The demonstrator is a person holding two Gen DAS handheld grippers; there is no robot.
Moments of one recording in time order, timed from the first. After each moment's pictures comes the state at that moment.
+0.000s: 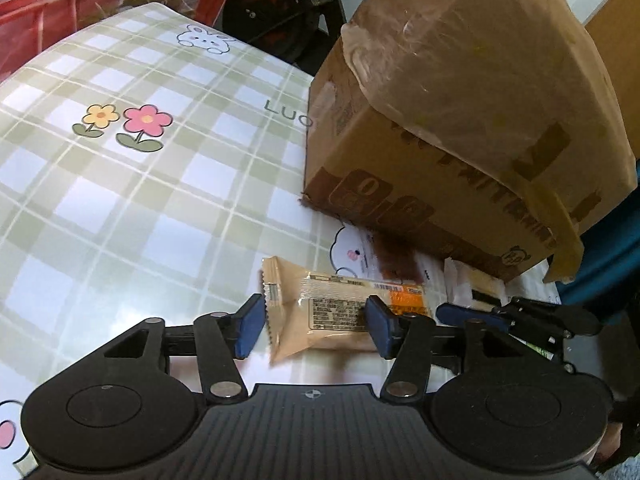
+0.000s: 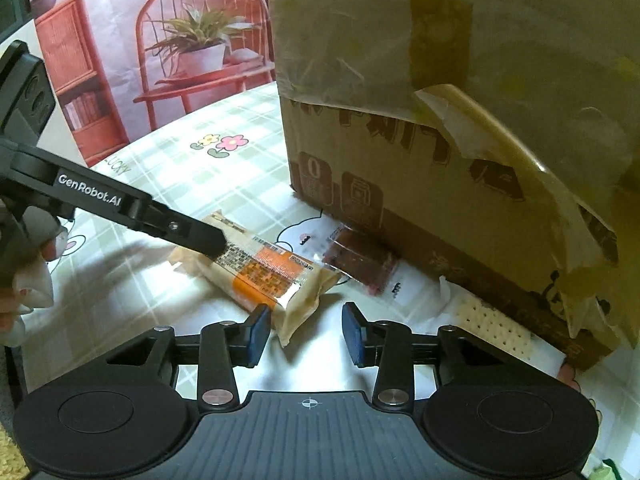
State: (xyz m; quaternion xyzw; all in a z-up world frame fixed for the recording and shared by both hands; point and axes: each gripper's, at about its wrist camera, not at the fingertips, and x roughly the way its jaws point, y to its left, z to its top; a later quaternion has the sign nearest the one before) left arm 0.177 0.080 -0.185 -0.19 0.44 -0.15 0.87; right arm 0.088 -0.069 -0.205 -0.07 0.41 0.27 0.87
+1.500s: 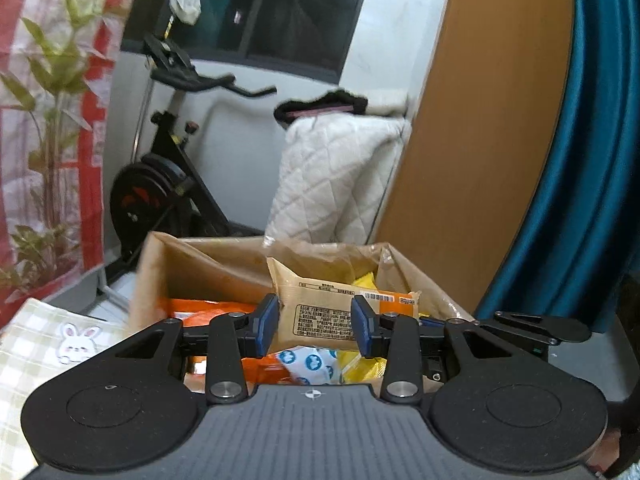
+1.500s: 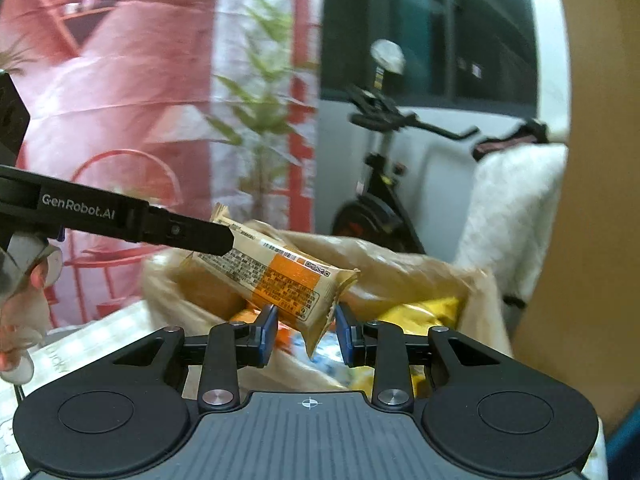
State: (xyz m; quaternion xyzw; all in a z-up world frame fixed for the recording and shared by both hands) left arm 0.230 -0.035 0.005 -0.06 0.22 -0.25 0.94; right arm 0.121 -0.158 -0.030 -0.03 0.20 0.14 0.97
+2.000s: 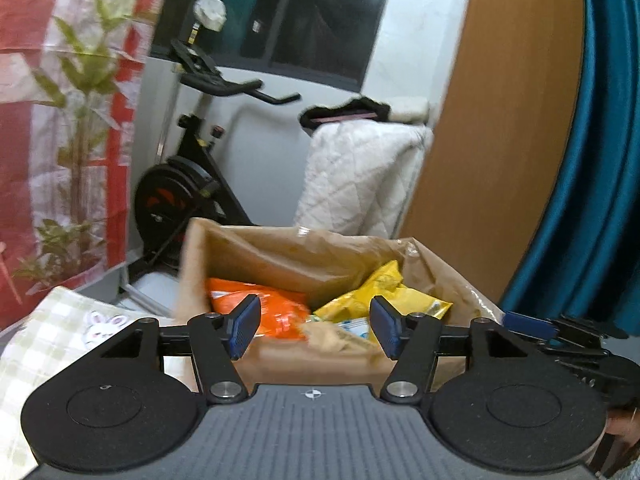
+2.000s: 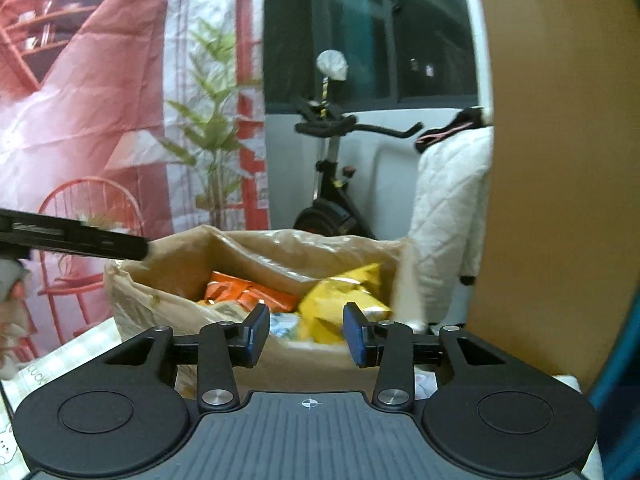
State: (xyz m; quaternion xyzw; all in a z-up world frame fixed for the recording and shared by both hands) left arm 0.196 0.013 -0.005 -0.07 0.20 -0.21 0.95; right arm 0.068 -0.213 -0.054 0.02 0.16 0.09 0.98
